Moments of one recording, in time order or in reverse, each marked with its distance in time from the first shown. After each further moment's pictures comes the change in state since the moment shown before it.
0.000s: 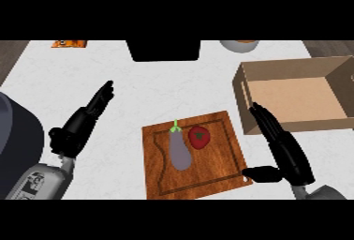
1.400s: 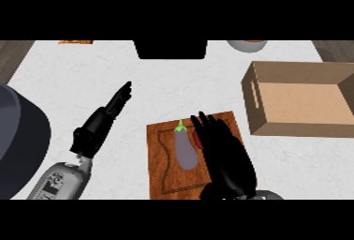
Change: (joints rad) left arm -0.016 -0.125 0.001 -0.032 -0.109 -0.044 0.075; right arm -0.172 0.366 0.151 -0.324 0.430 0.672 0.938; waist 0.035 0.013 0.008
